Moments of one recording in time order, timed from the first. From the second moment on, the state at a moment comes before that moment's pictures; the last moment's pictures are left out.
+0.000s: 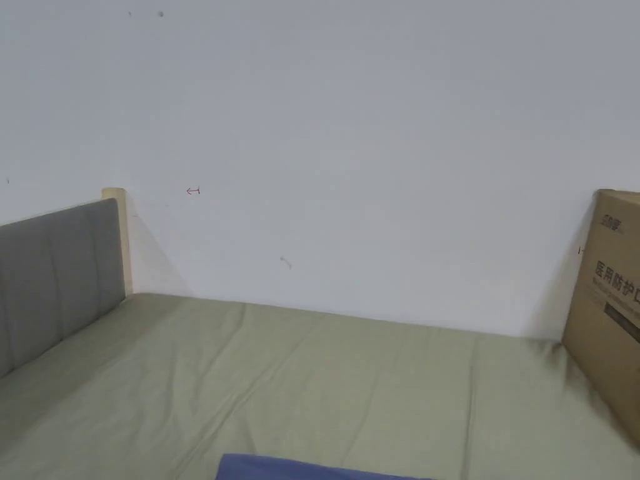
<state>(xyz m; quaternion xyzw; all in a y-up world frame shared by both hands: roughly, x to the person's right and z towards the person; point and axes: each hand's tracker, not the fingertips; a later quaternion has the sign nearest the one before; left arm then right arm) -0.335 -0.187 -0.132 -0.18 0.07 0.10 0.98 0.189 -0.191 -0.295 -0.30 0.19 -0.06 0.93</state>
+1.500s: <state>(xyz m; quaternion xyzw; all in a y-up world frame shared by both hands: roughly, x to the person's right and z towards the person) -0.283 -0.198 -0.176 -0.09 0.11 0.01 0.99 0.101 -0.197 -0.275 -0.10 0.18 -0.09 0.97</state>
